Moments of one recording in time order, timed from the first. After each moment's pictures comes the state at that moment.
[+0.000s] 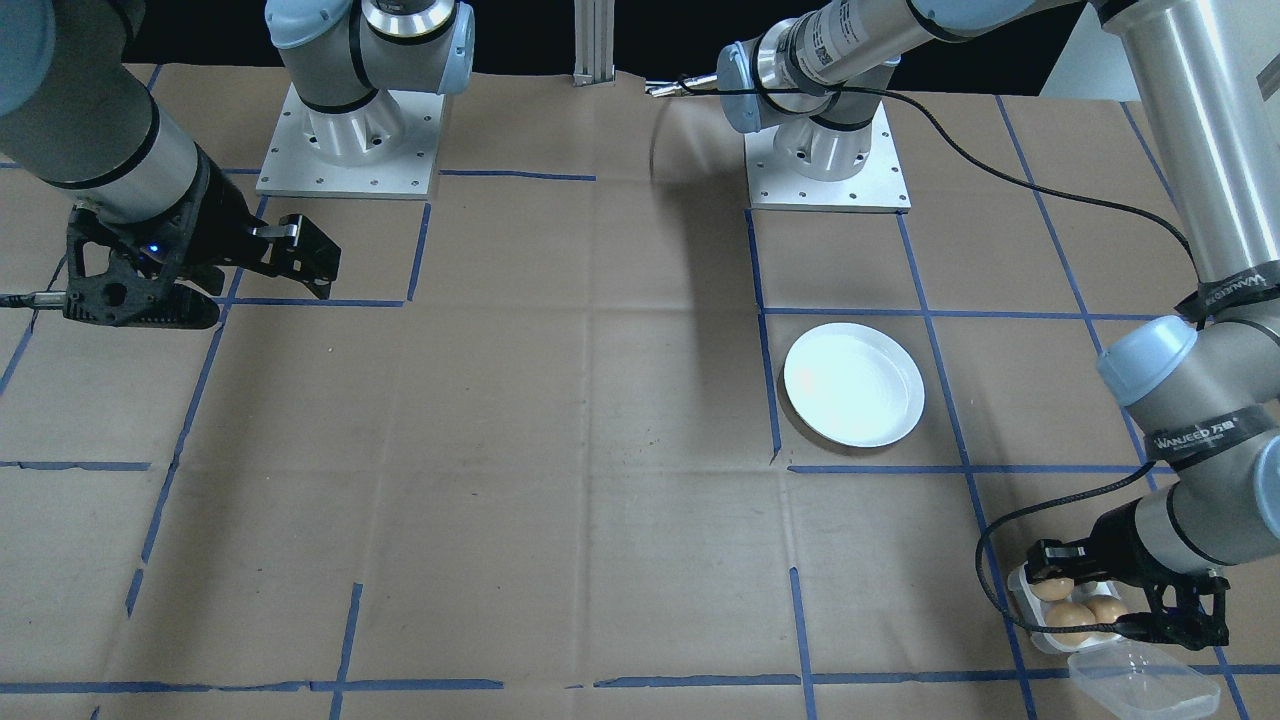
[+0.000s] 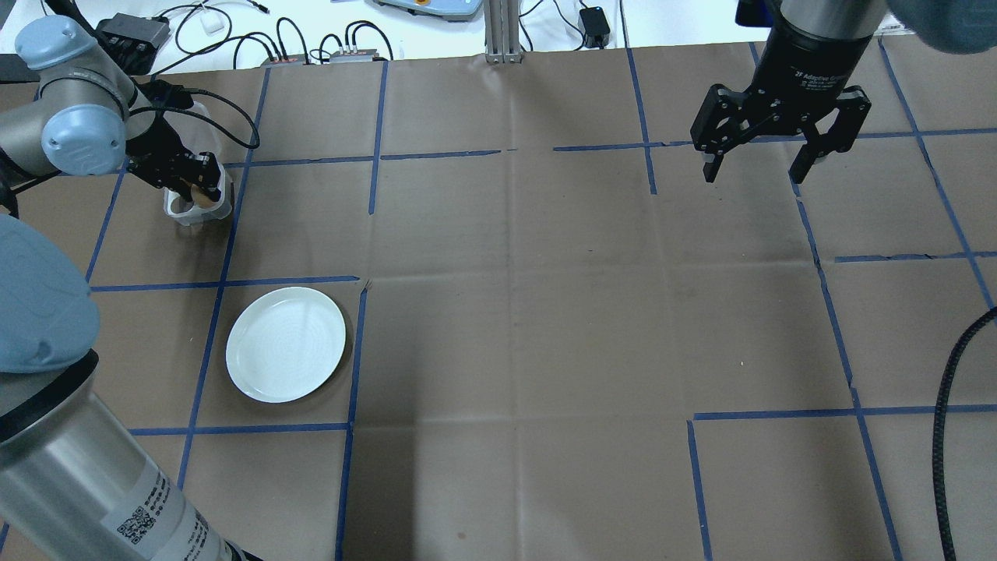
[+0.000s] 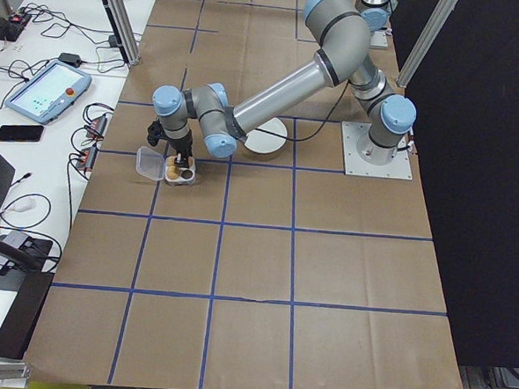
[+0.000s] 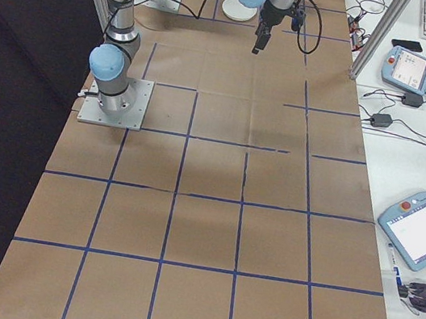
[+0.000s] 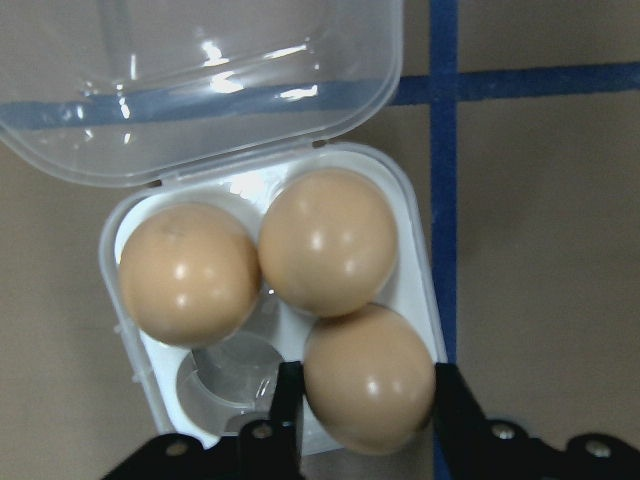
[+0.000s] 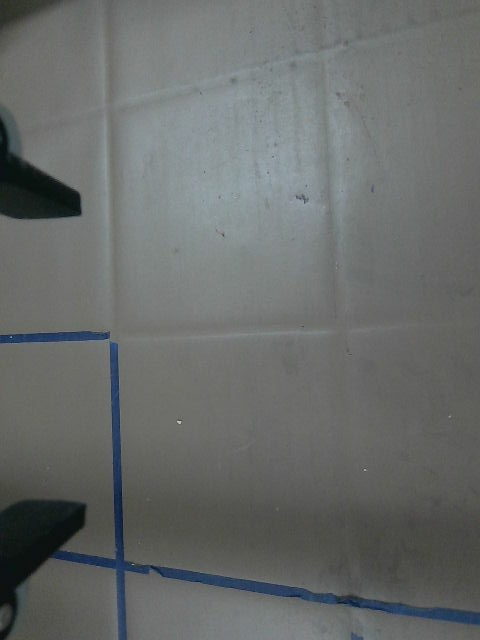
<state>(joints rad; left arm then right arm) -1.17 -2.23 -1.39 -1.13 1.55 0.45 1.51 -1.42 1.43 -1.38 -1.54 -0.02</state>
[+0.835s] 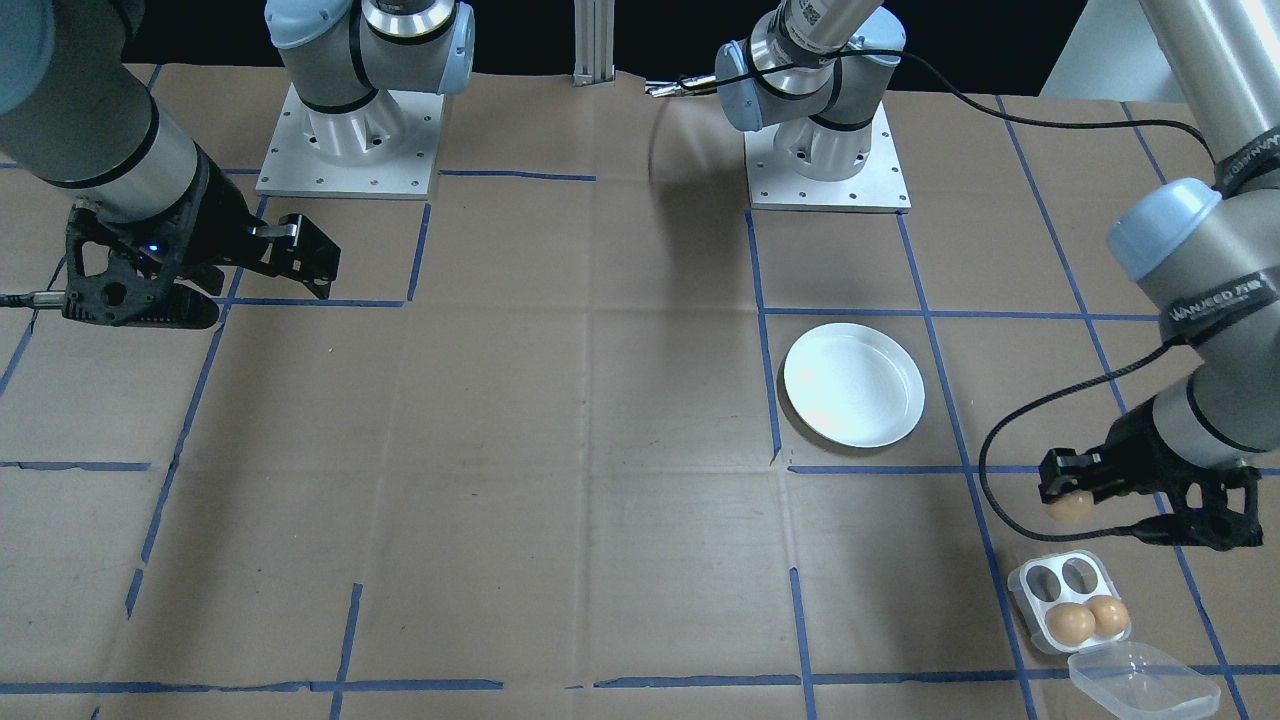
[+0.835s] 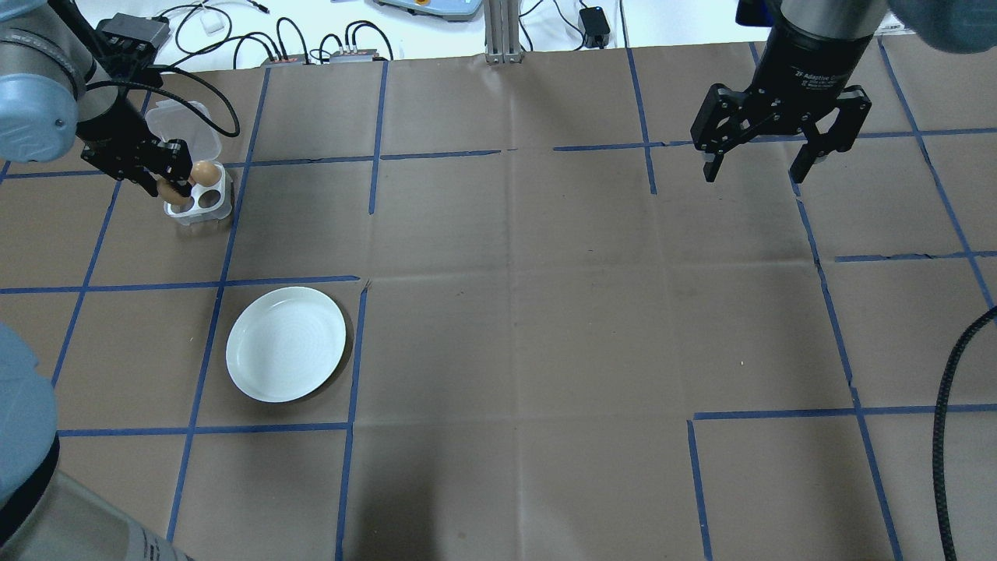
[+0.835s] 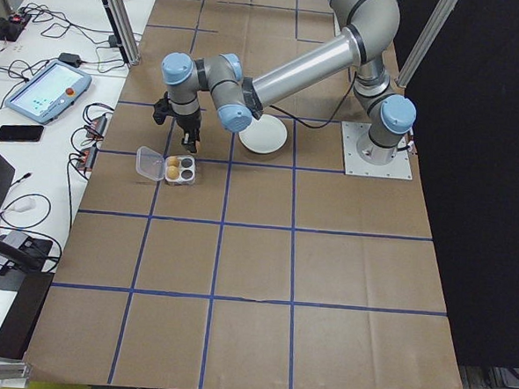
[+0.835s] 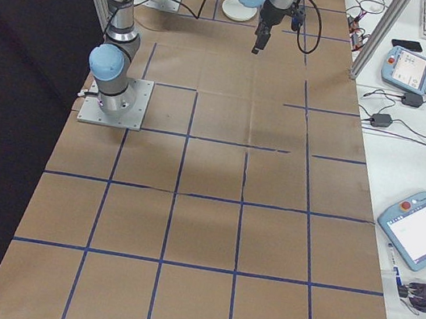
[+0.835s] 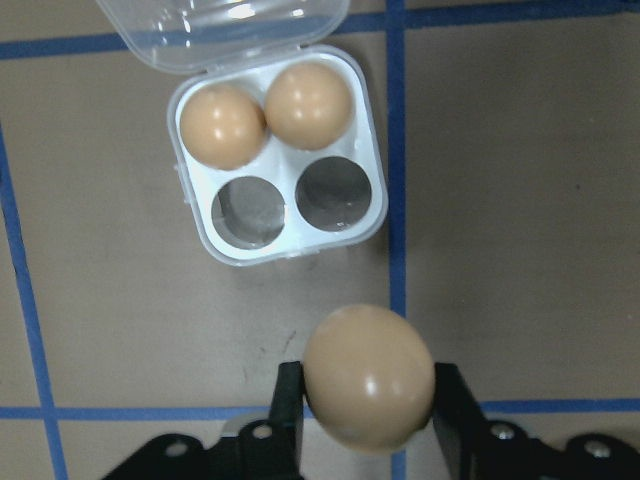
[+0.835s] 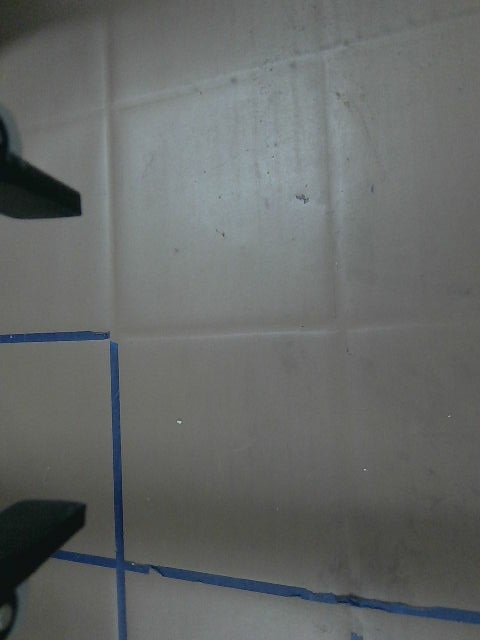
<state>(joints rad) -1.21 -1.96 -1.54 -1.24 1.61 0.38 1.51 -1.42 1.43 -1.38 -1.54 -0.02</state>
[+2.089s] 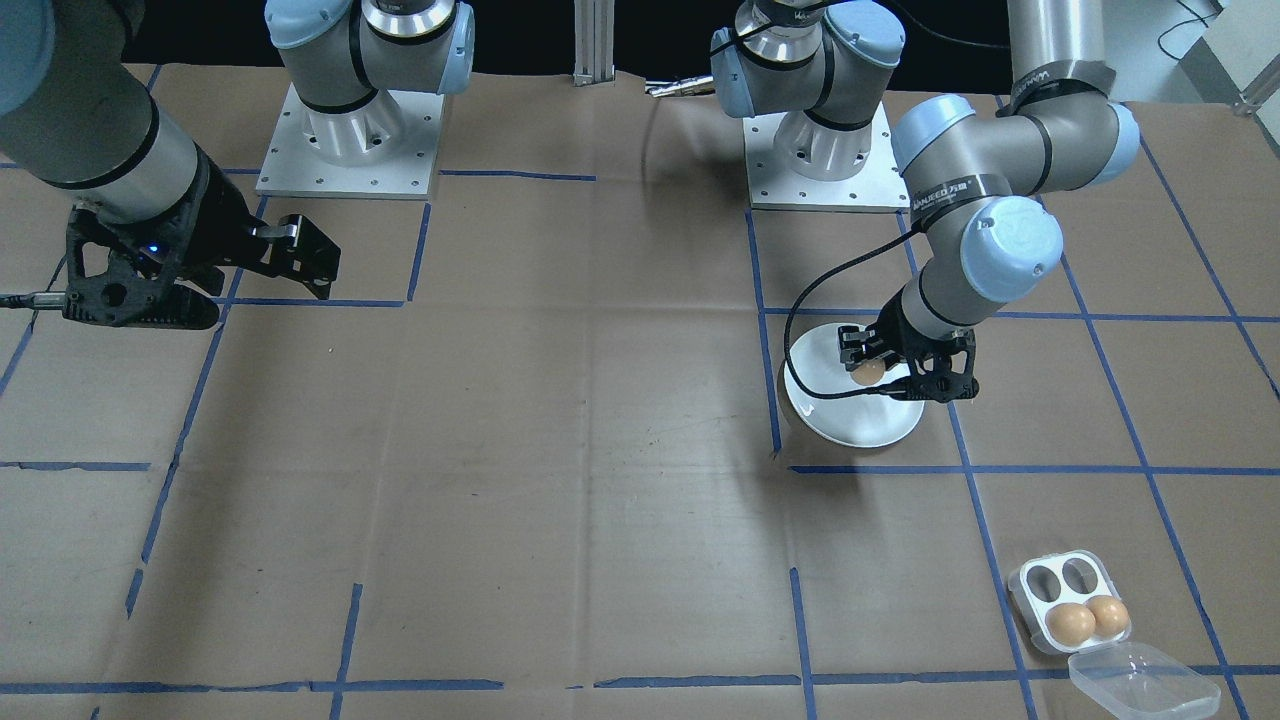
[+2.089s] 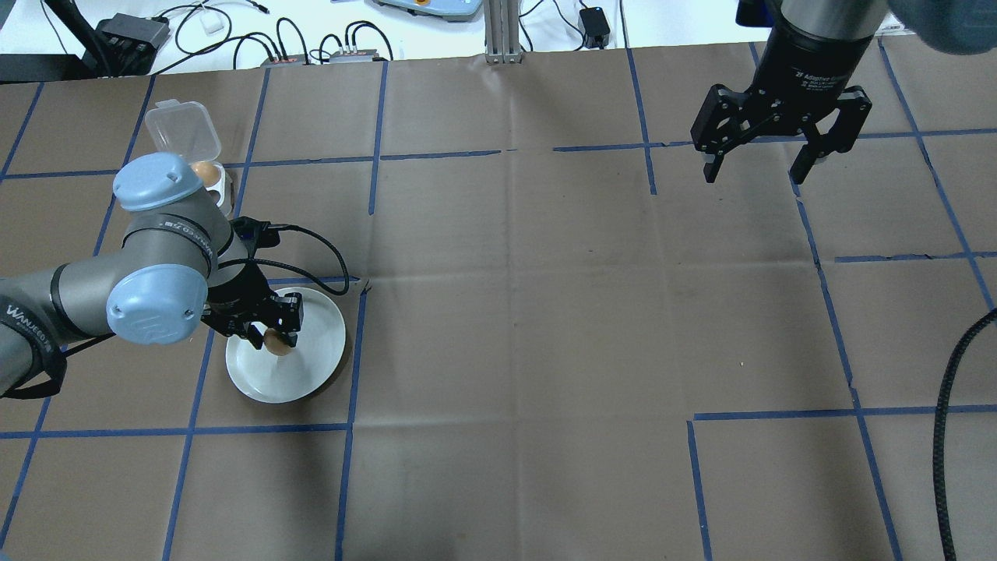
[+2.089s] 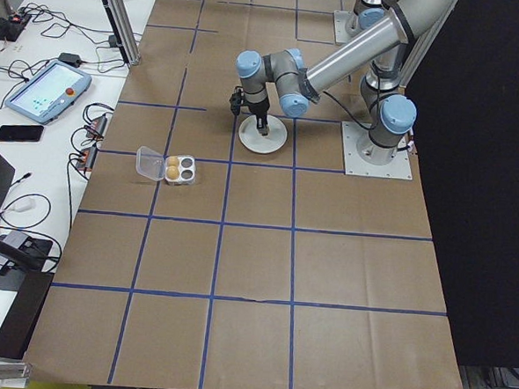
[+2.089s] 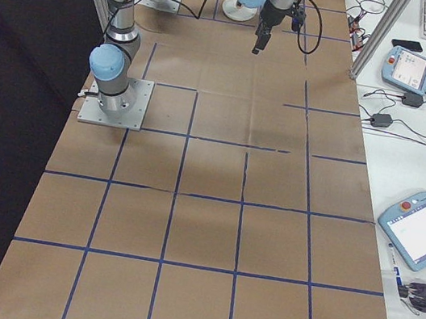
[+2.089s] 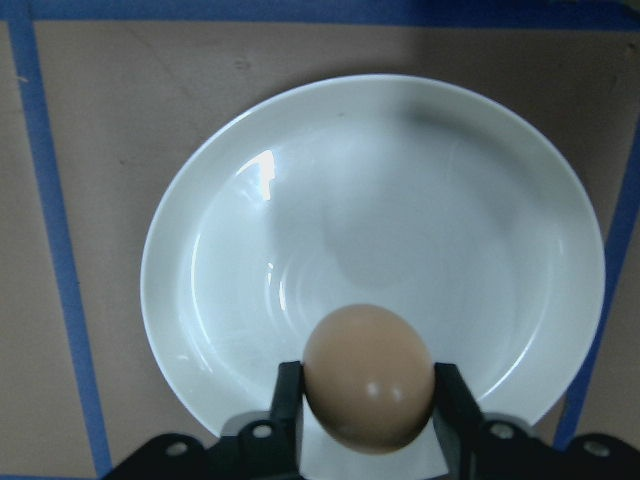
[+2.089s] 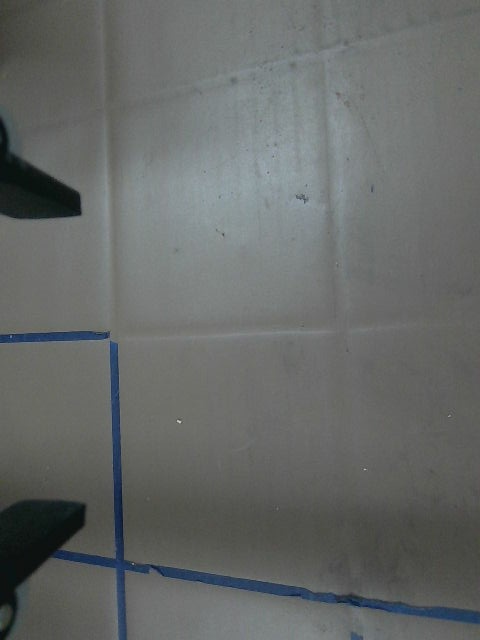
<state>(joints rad) -1.34 -1.77 -2.09 -1.08 1.61 0.19 1.51 -1.42 1.43 -1.38 -1.54 -0.02</state>
